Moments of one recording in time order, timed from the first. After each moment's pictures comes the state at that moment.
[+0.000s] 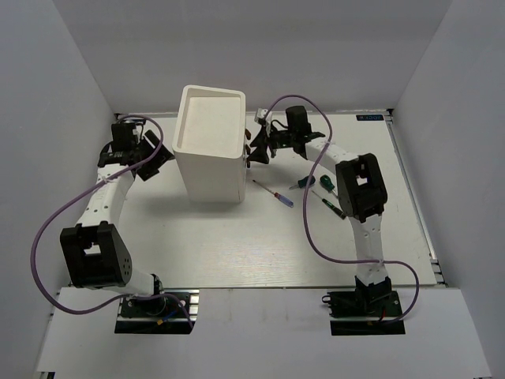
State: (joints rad) left arm 0.09 1.46 1.21 -0.53 0.15 -0.60; right arm 0.42 2.23 1.72 -0.01 -0.98 -0.42
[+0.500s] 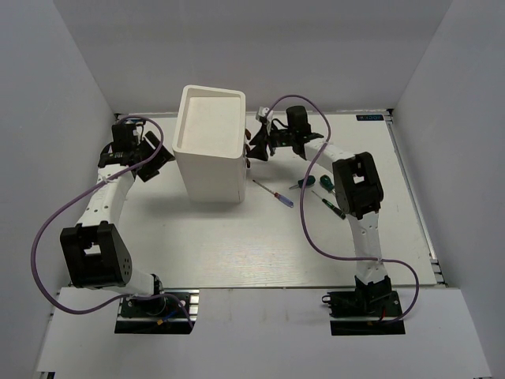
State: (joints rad) left arm 0.09 1.46 1.20 -0.53 0.15 -0.60; right arm 0.42 2.30 1.75 0.09 -0.99 -0.35
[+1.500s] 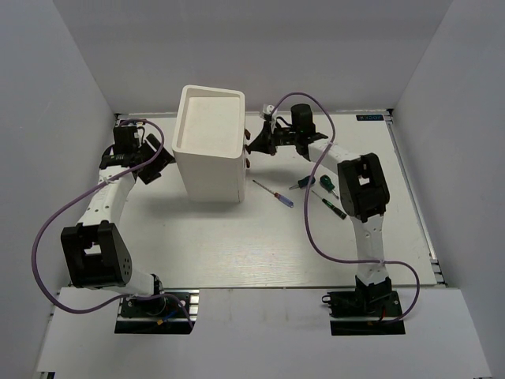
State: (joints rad) left arm 0.09 1.46 1.17 -0.52 0.17 -0.62; right arm 0.40 2.25 1.69 0.20 -1.09 -0.28
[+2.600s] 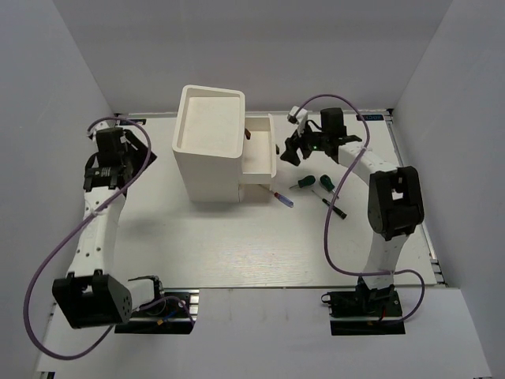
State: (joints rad) left arm 0.09 1.22 1.17 -0.61 -0.10 -0.62; right arm 0.28 1.92 1.41 -0.11 -0.72 -0.47
